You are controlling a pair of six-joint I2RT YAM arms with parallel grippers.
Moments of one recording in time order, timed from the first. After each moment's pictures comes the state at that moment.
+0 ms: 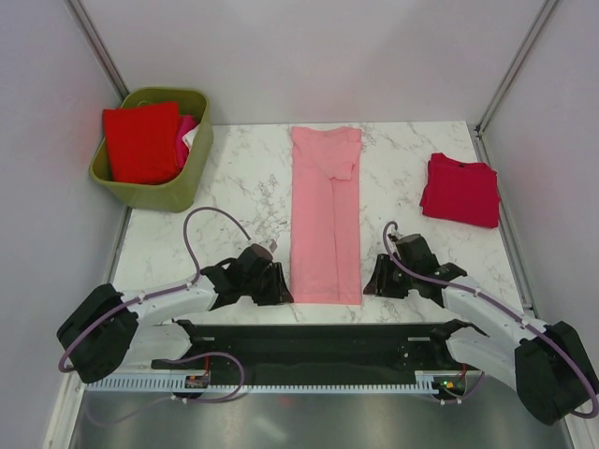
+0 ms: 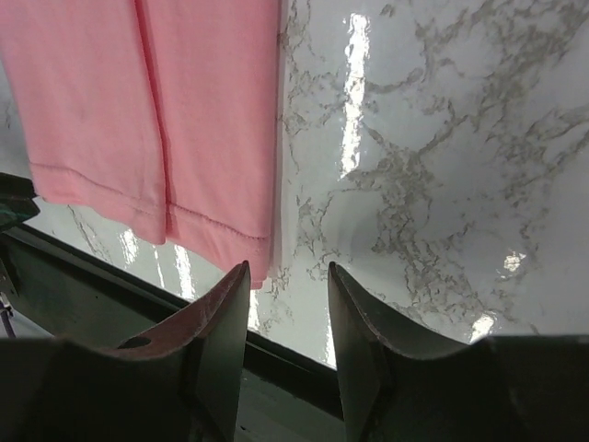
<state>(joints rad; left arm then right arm) -0.82 1.18 0.44 -0.18 0.14 -0.87 0.46 1.00 0.40 -0.38 -0.27 0.63</state>
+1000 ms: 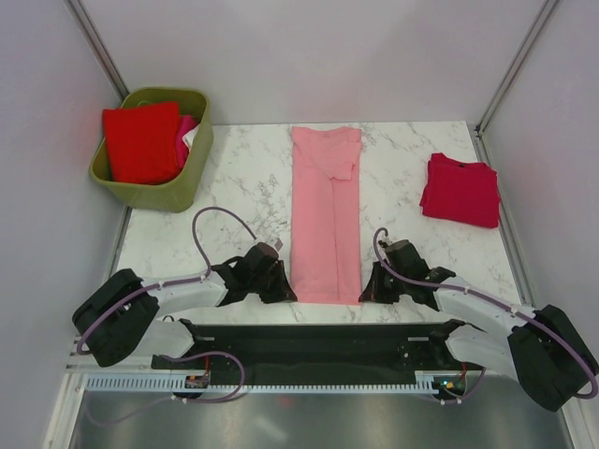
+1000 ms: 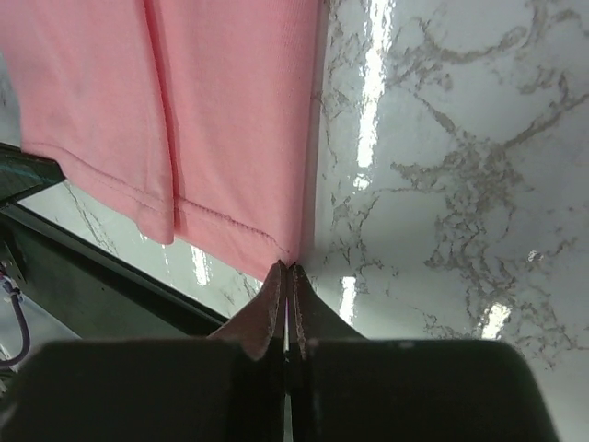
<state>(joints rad) -0.82 1.32 0.45 -0.03 0.16 -0.91 0.57 1.09 0.35 -0.24 -0.29 0.72</state>
